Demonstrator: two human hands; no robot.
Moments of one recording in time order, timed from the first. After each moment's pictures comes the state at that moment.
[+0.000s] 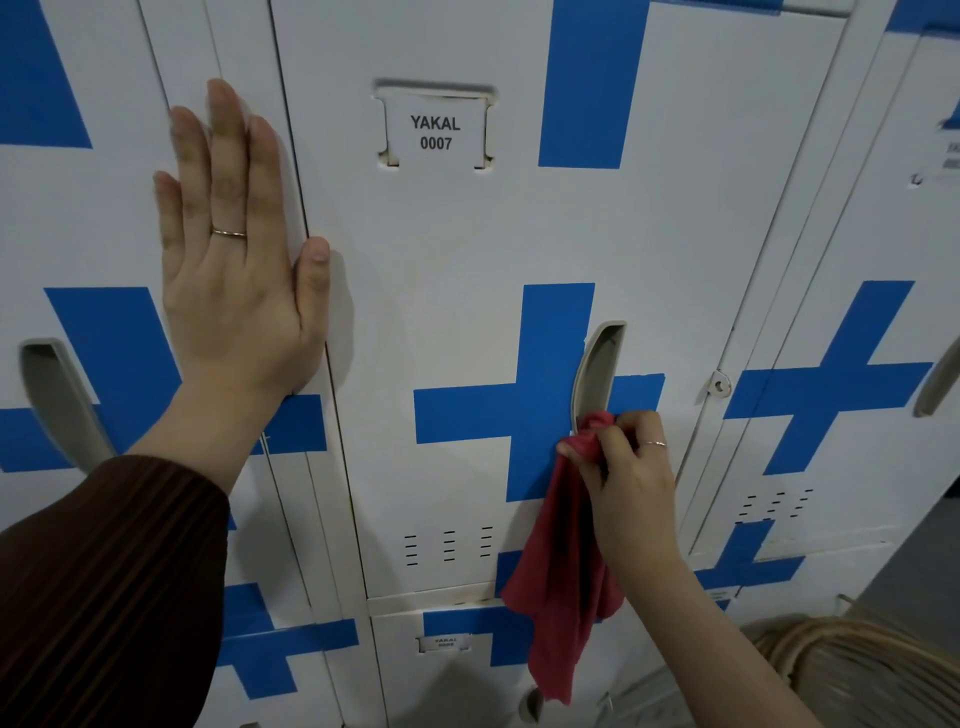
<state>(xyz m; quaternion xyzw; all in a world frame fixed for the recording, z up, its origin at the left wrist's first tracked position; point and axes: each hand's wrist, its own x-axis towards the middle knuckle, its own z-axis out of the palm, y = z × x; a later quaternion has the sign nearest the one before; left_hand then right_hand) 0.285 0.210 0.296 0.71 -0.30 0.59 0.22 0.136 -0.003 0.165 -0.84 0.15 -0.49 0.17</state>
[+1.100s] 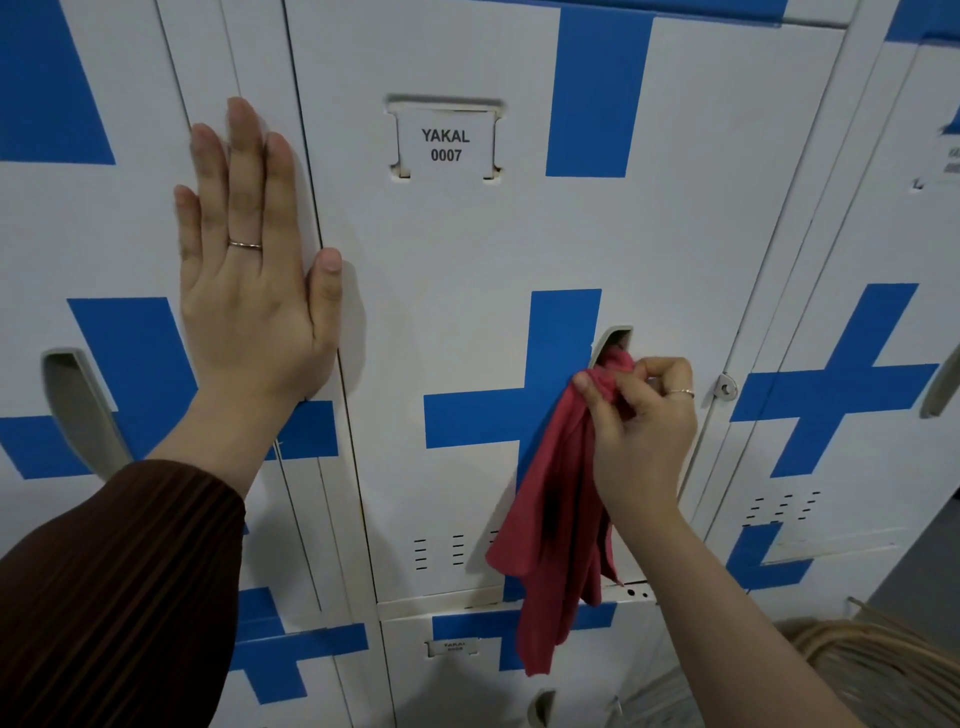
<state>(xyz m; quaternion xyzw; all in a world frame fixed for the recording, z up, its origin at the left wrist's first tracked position) 0.285 0.210 0.296 0.71 -0.30 0.60 0.22 0.155 0.002 0.210 -0.72 0.14 -0.62 0.28</state>
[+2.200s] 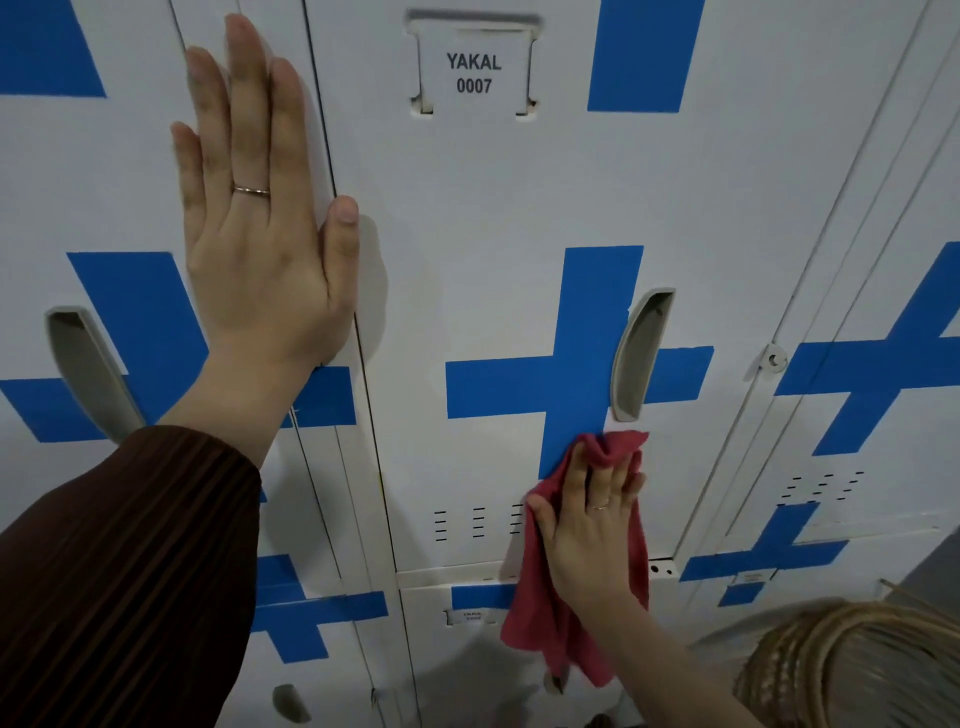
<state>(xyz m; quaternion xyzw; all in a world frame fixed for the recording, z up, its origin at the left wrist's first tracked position) 0.285 0.211 0.296 0.72 -0.29 0.60 0.21 0.170 0.020 0.062 -0.88 0.17 -0.43 0.07</state>
